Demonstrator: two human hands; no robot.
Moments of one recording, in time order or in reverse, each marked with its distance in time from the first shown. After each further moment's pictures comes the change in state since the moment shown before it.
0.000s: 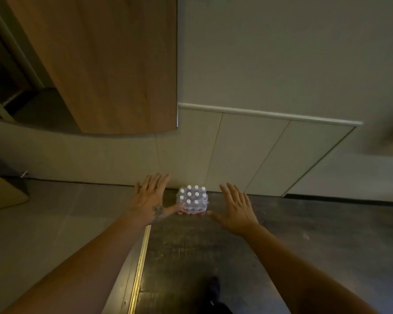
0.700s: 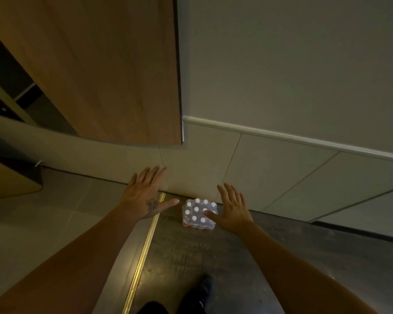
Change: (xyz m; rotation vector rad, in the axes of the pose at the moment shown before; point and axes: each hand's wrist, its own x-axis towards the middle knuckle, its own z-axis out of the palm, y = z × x) left_hand 0.233 -0.026 -0.020 0.057 0.069 -0.132; right_hand 0.269 0.083 -0.013 0.031 -0.187 -0.075
